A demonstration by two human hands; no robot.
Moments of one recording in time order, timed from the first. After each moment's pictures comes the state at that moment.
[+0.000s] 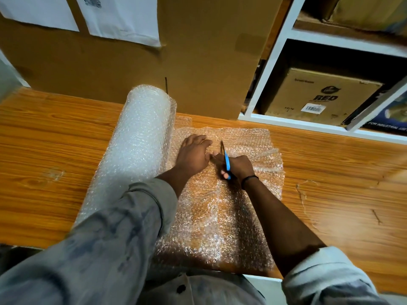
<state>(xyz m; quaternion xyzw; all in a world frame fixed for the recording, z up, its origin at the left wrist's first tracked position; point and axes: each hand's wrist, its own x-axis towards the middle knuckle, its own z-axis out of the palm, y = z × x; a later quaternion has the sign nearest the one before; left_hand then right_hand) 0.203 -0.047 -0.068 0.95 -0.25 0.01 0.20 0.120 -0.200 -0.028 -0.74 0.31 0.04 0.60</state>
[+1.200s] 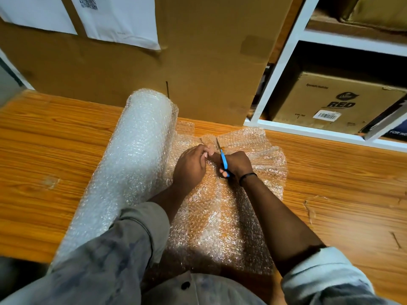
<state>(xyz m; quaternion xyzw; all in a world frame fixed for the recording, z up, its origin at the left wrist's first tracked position) 0.200 -0.047 -0.092 0.90 -0.21 0.13 0.37 0.177 -0.209 -0.033 -0.78 0.27 0.08 0.56</state>
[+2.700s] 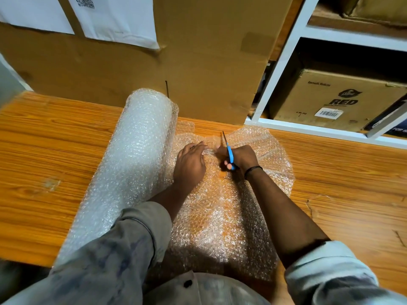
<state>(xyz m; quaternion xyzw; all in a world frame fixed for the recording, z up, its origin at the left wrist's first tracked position) 0.205 -0.048 -0.095 0.93 -0.17 0.11 0.30 0.183 -0.221 -0.013 -0.78 0.27 0.09 0.56</state>
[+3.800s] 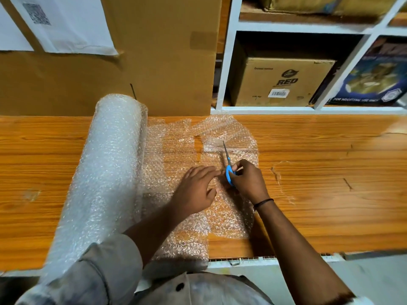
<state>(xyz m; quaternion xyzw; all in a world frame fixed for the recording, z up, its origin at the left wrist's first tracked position) 0.072 -0.073 -0.070 0.89 -0.39 -0.03 0.24 0.013 -0.258 -0.023 -0.87 0.25 -0.06 0.42</state>
